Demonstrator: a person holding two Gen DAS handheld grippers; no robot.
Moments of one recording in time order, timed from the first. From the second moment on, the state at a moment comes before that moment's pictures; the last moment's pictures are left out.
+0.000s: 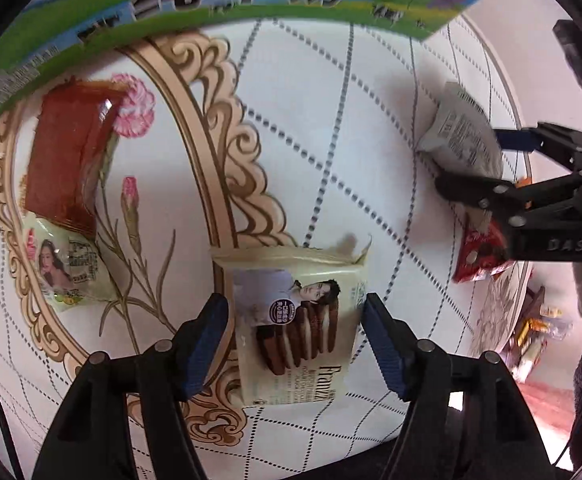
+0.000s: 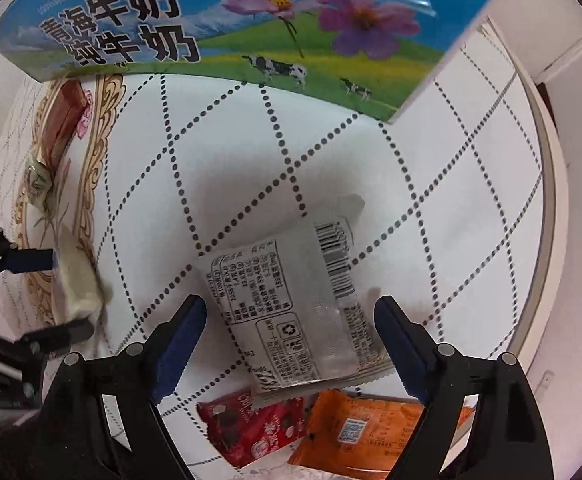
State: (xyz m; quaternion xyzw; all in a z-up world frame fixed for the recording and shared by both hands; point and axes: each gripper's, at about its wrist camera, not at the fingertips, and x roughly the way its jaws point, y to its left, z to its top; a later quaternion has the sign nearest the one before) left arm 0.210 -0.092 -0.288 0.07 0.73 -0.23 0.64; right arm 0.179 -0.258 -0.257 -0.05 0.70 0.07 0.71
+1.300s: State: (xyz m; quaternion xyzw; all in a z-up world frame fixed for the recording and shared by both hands) left arm 0.240 -0.097 -0.182 -0.07 0.65 -0.22 0.72; right arm 0.136 -0.233 -0.191 0.10 0.62 0.09 0.77
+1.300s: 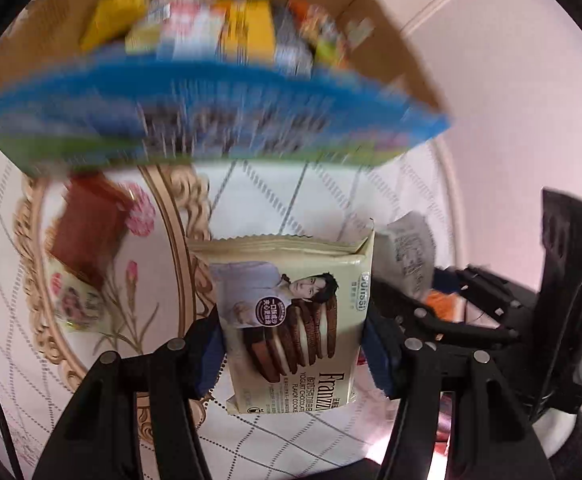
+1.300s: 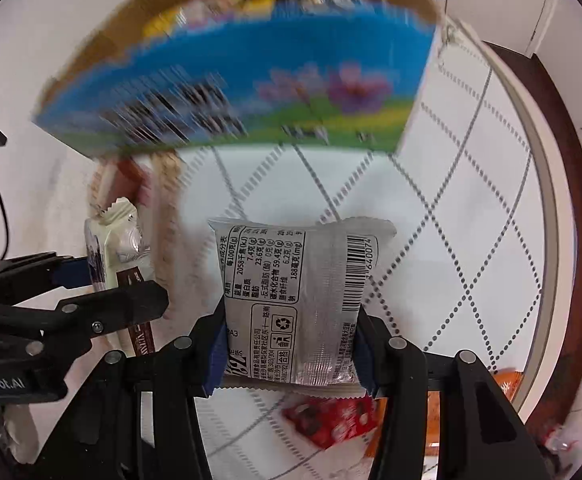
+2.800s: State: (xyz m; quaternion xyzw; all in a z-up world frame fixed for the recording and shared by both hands) left arm 0.424 -0.072 -0.201 -0.03 0.69 -0.14 0.71; right arm 0.315 -0.200 -0.183 0.05 0.64 0.03 0.77
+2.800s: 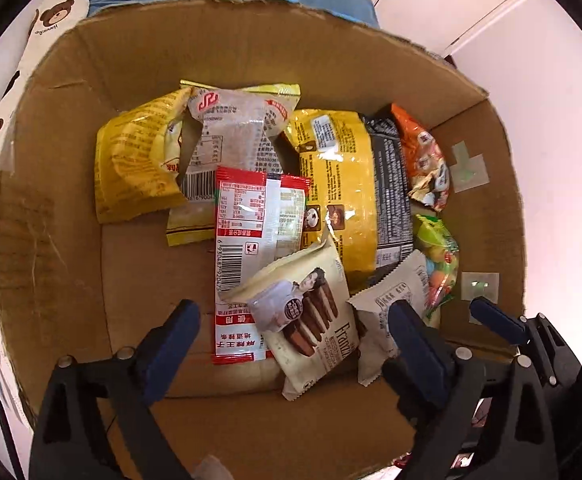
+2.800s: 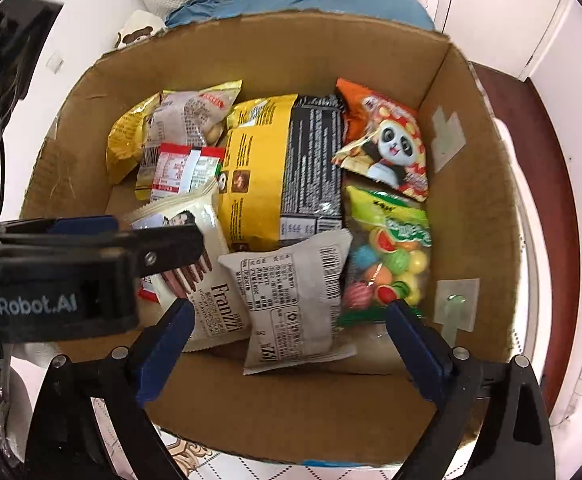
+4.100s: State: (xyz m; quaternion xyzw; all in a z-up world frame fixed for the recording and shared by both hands) left arm 0.215 -0.036 -0.055 -0.02 0.42 -0.13 0.90; right arm 0.131 -0.229 -0.043 0.08 0.47 -0.02 0.88
